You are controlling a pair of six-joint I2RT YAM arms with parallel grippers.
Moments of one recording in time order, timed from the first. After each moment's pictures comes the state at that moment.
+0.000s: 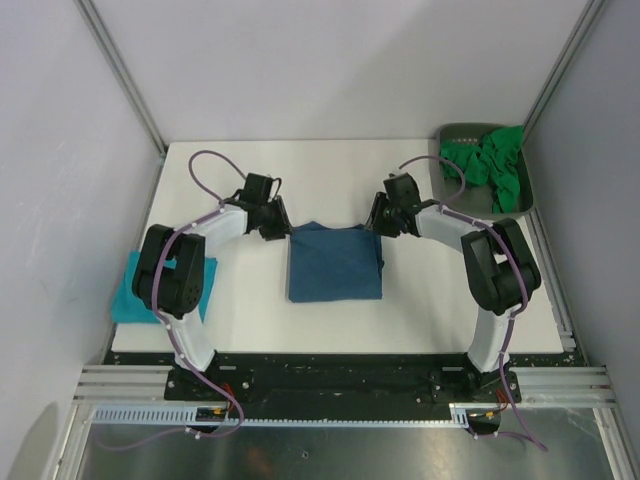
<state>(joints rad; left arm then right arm) -0.31 1.82 1.17 -0.31 0.14 -0.60 0.42 1.88 1.21 -0.18 -0.06 0.64</state>
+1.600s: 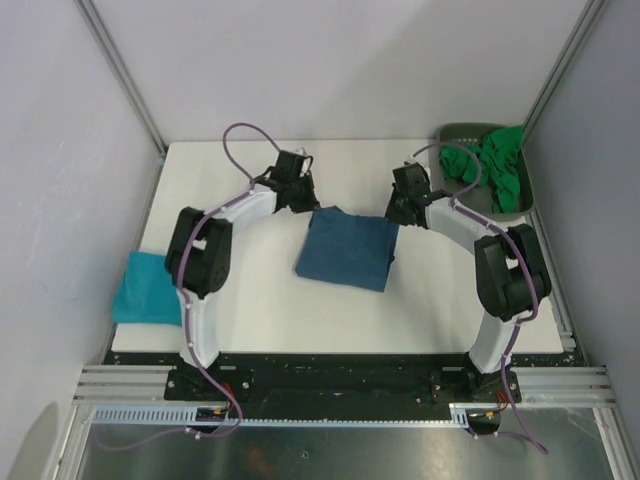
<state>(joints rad) -0.42 1.99 1.50 -0.30 0.12 -0.57 0.39 1.79 1.27 -0.32 0.12 0.59</state>
